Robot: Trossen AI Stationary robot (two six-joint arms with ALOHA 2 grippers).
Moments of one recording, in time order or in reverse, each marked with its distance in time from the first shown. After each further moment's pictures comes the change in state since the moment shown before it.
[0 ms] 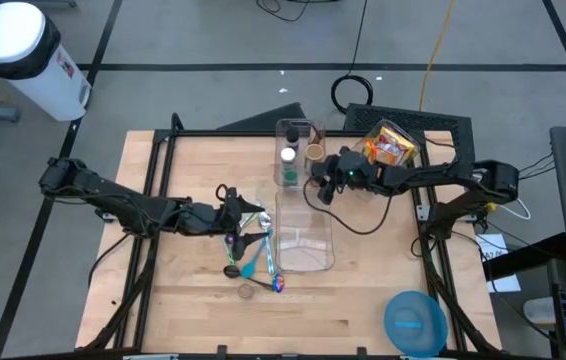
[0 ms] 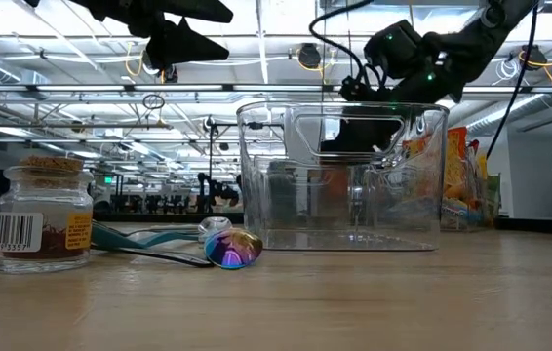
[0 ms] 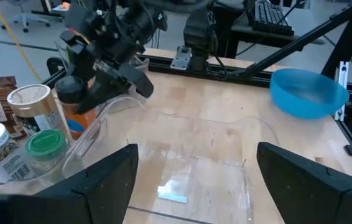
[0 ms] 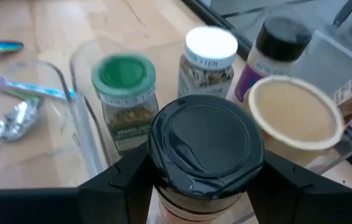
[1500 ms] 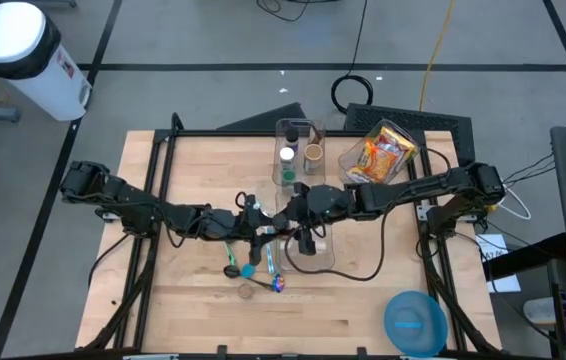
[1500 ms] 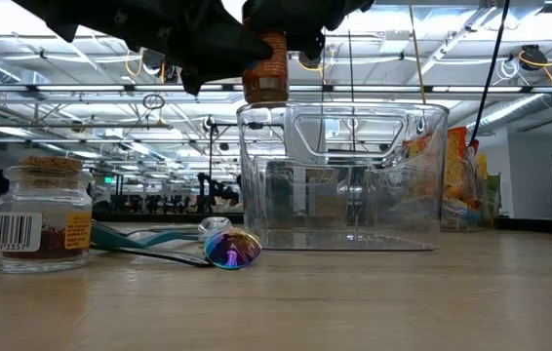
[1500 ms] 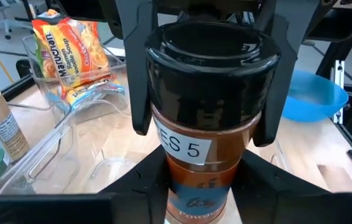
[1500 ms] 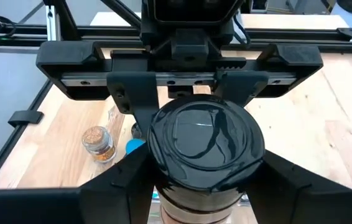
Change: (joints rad) left arm 0.022 0.240 0.002 0.267 0.079 0.021; right arm 0.428 0.137 0.567 -0.394 -0.152 0.022
